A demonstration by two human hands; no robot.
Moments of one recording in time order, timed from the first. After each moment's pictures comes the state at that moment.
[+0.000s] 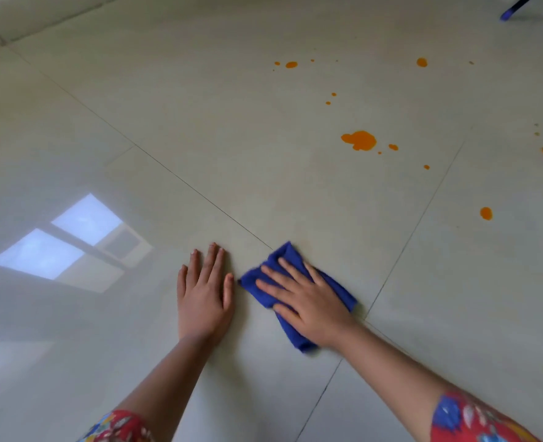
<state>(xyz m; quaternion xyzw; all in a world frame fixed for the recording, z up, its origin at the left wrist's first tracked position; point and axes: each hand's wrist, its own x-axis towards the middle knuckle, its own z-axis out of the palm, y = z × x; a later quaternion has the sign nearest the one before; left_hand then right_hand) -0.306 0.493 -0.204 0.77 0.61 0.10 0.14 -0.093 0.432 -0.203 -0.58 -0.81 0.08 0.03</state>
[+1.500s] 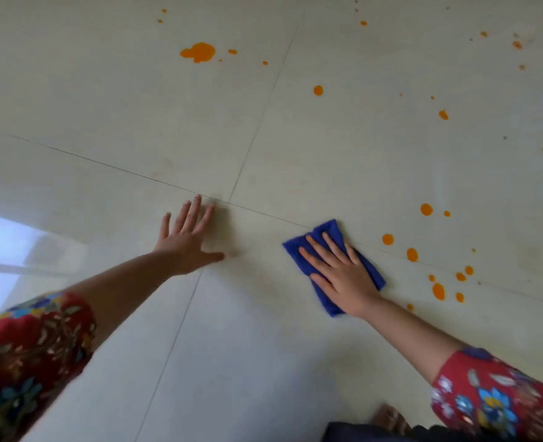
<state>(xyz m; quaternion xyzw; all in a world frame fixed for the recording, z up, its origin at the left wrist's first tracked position) -0.191 0.384 -0.153 0.89 0.34 -0.22 0.20 0.027 0.120 -0.186 -0.79 -0.61 0.09 -0.01</state>
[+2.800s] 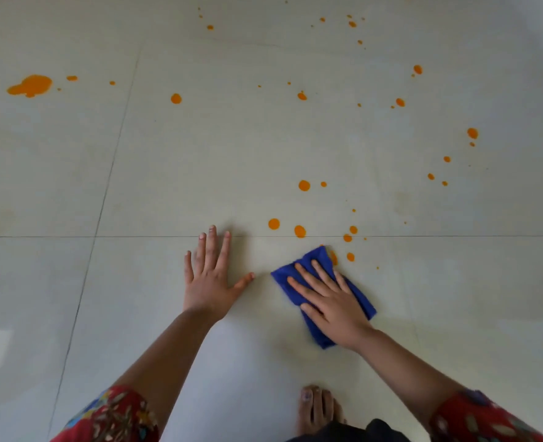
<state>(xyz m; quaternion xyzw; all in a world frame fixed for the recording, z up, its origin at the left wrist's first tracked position) -0.056 0.184 -0.188 0.94 0.26 -0.08 0.21 0.052 -0.067 -0.187 -0.87 -0.47 0.15 0.03</state>
